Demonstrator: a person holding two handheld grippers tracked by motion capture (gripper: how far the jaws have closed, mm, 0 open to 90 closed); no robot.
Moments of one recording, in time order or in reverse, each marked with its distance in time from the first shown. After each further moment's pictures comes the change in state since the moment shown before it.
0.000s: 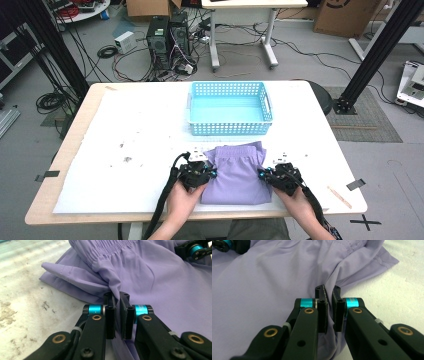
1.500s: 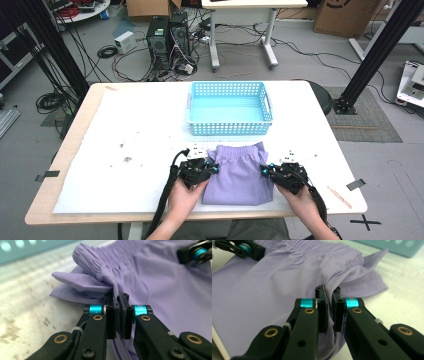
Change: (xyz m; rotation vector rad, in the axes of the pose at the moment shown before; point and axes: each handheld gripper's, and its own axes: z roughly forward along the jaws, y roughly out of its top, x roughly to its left) left arm -0.003 0.013 -0.011 -0.083 -0.005 -0.006; right arm -0.003 0.005 -0.019 -0.101 0.028 -0.026
